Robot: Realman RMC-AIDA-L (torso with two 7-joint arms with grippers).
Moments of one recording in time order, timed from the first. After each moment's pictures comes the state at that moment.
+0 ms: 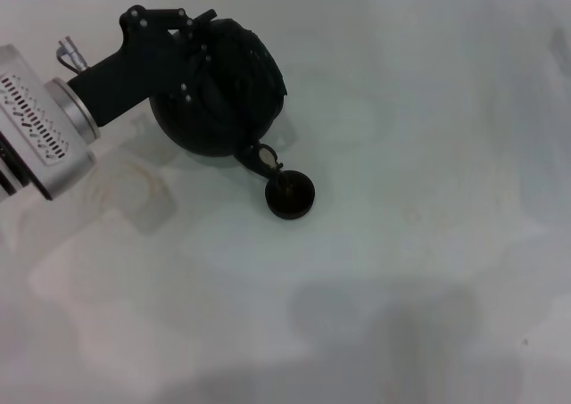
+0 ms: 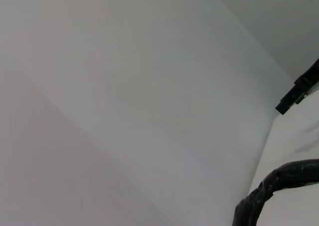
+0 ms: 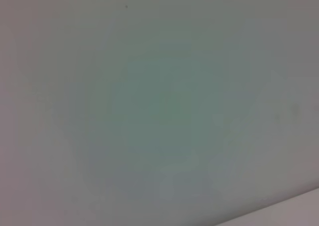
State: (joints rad) left arm -0.60 -2.08 0.67 0.16 1.48 1.31 0.07; right arm 0.56 2.03 -0.95 -0.13 2.69 0.68 -2.45
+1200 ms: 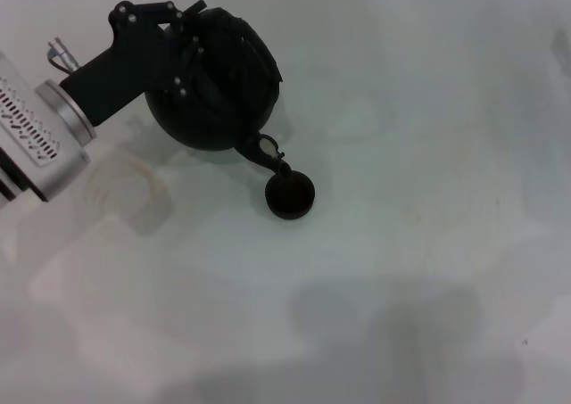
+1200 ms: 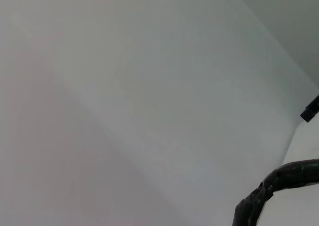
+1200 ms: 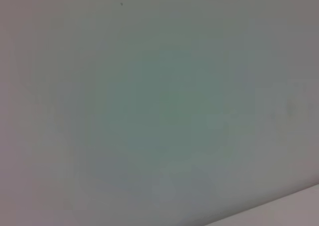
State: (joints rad) left arm -0.59 -2.09 0.66 0.13 1.42 1.33 0.09; right arm 0.56 2.02 -0.95 -0.13 2.69 0.68 -2.45
